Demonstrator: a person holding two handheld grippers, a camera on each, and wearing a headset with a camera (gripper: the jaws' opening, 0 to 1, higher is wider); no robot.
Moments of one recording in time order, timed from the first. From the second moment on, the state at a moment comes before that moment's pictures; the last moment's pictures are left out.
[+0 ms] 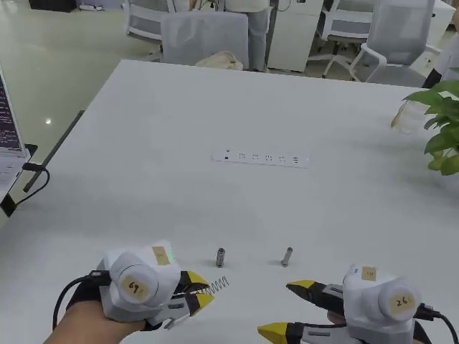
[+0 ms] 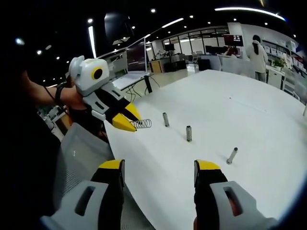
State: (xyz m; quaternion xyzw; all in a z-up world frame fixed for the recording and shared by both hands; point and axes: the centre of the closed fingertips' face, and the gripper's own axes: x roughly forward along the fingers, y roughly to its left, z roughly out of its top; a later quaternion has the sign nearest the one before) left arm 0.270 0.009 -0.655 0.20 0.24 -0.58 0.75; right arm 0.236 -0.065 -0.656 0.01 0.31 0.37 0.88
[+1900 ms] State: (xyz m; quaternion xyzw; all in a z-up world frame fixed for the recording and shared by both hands) left arm 0.228 -0.019 -0.653 0.32 0.18 -0.65 0.66; right arm 0.227 -0.017 -0.635 0.02 0.29 0.48 0.83
